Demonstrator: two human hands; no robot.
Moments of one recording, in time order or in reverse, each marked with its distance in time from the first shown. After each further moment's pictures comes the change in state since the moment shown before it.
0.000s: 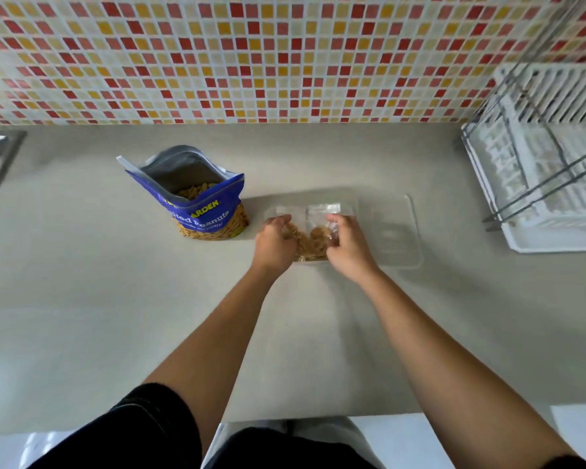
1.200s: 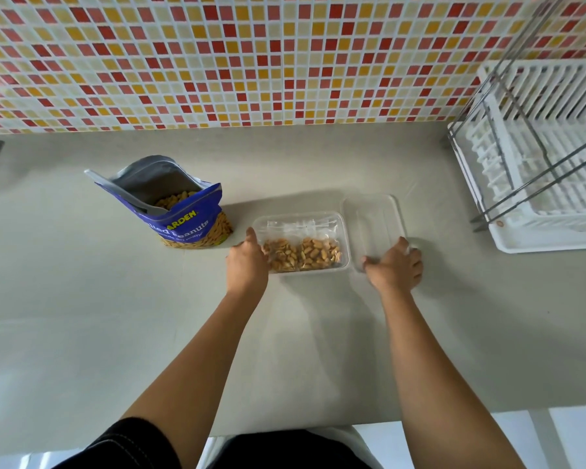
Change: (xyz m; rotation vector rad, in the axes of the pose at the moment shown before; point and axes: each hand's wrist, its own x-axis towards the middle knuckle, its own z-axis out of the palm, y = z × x) left_hand -0.010 -0.002 0.001 0.411 0.113 -0.001; right_hand 0.004 0.077 -0.035 -0.187 0.263 0.664
